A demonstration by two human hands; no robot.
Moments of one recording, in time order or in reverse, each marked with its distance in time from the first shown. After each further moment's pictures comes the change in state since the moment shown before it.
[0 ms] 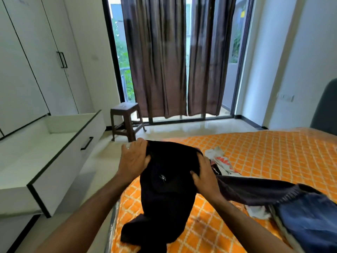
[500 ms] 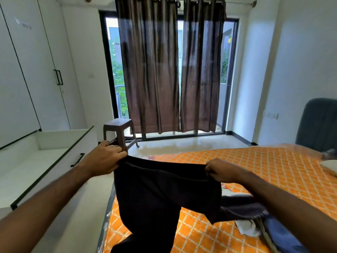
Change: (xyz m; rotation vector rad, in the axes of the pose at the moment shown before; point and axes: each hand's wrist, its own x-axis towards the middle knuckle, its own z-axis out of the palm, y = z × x) left_hand 0.033 -0.096 -0.054 0.092 -0.026 0.510; right_hand 0.082 0.003 -0.147 -0.676 -0.610 -0.330
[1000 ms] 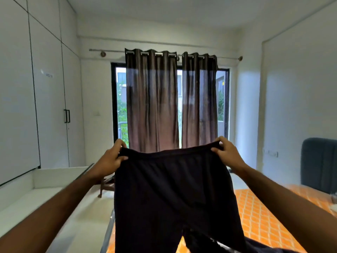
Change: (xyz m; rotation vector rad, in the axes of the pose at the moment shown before) left_hand 0.067 -0.046 -0.096 -0.953 0.229 -0.564; right_hand 0.026 0.013 -0.158 0.794 0.811 0.299
